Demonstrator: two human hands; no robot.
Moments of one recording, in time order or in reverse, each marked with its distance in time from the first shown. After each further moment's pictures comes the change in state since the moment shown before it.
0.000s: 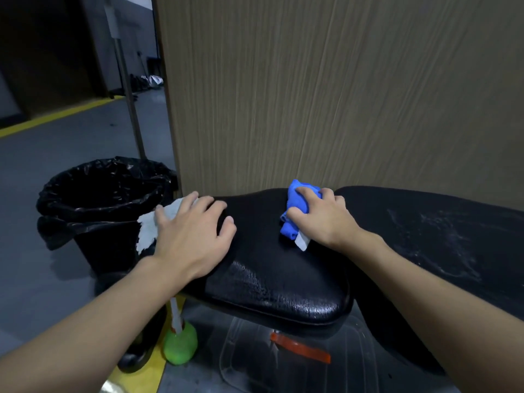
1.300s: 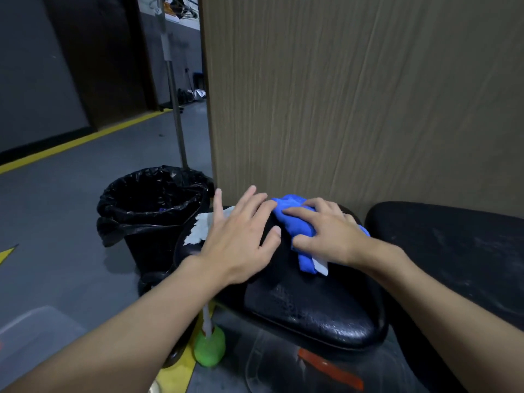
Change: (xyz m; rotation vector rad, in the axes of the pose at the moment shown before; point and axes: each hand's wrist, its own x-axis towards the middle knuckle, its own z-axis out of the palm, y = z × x) left_hand 0.006 0.014 -0.012 -0.072 0.076 0.216; right_hand 0.007 -0.030 0.006 -0.034 -0.135 -0.339
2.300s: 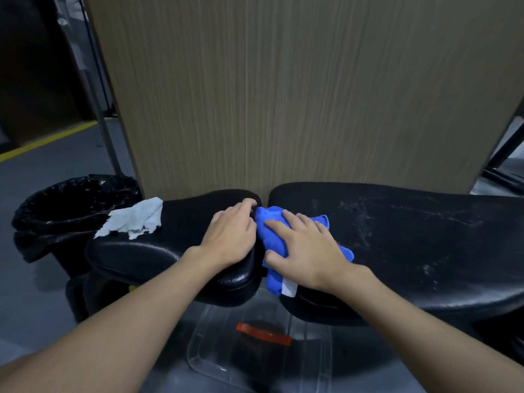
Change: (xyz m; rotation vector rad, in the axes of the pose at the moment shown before) left_hand 0.023 0.147 0.038 -0.263 -0.141 -0.045; right_hand -0.156 0.069 -0.026 -0.150 0.095 0.113
